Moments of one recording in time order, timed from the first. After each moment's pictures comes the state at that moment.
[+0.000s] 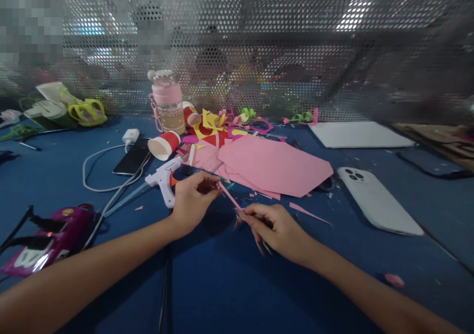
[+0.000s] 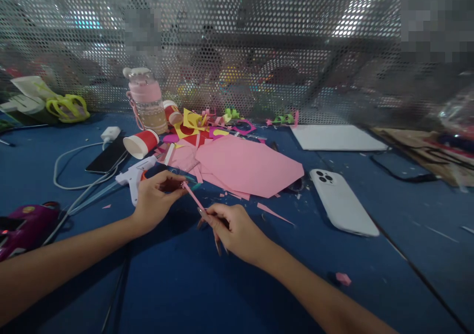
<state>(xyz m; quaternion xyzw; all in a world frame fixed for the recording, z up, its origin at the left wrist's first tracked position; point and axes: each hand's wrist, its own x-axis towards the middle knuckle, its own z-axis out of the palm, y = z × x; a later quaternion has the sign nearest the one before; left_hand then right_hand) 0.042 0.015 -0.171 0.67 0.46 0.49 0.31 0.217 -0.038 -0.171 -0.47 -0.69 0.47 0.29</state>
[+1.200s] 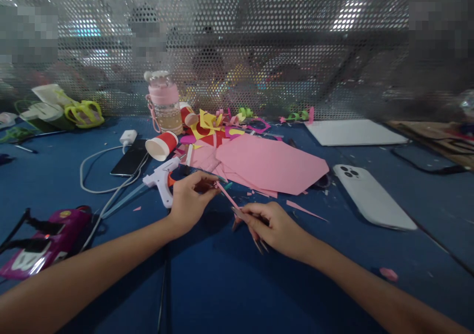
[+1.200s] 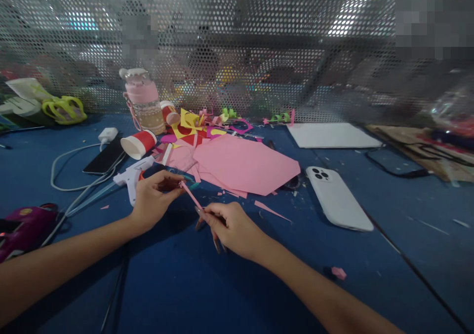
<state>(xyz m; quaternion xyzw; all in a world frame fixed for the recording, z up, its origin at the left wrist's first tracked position) 0.041 0.016 -0.173 0.68 0.45 0.49 0.31 0.216 -0.036 -0.168 -0.46 -0.69 0.48 0.28</state>
